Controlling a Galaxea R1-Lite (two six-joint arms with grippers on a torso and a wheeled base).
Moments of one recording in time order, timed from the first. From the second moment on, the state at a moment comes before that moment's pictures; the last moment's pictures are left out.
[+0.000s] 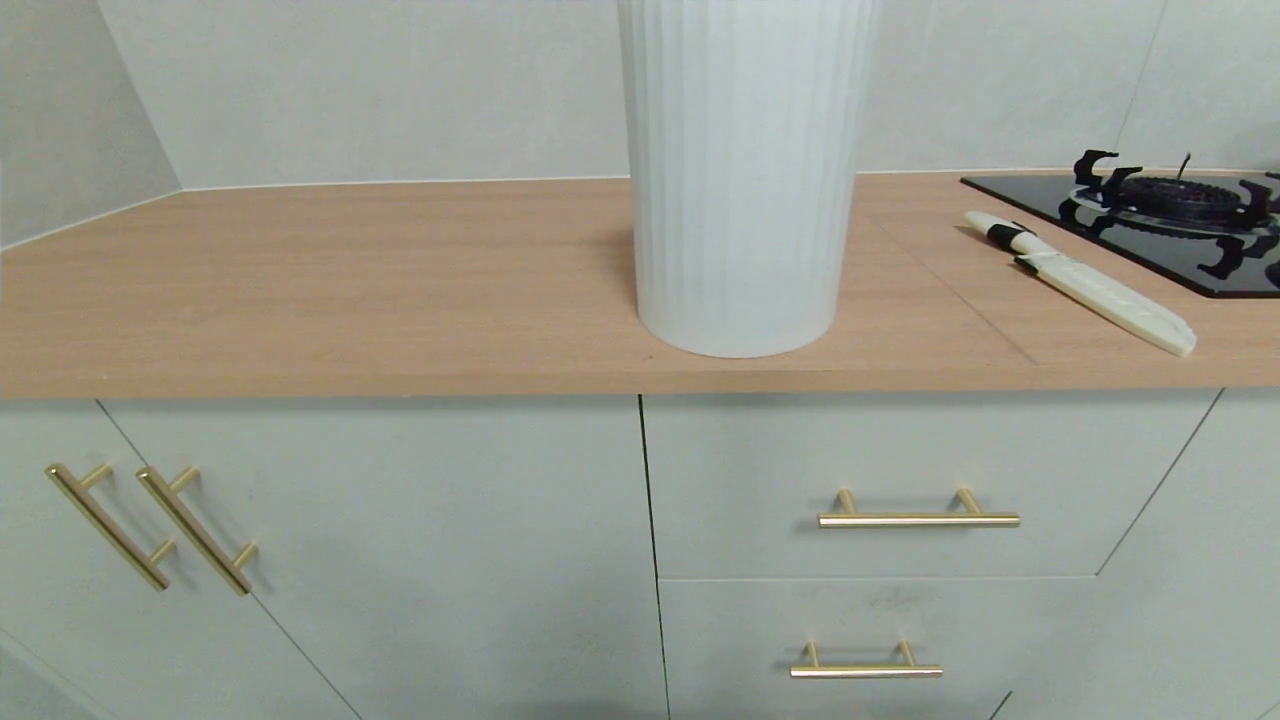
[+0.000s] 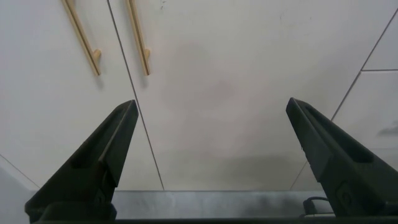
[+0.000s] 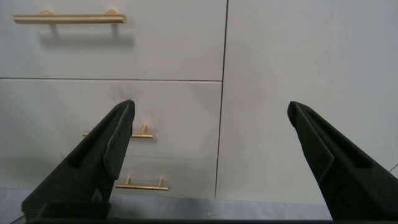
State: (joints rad) left arm 0.00 0.00 0.00 0.00 -0.01 0.00; right arm 0.01 0.00 0.00 -0.01 0.04 0.00
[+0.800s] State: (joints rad) left arm 0.00 0.00 0.00 0.00 -0.01 0.00; right arm 0.01 0.00 0.00 -0.01 0.04 0.00
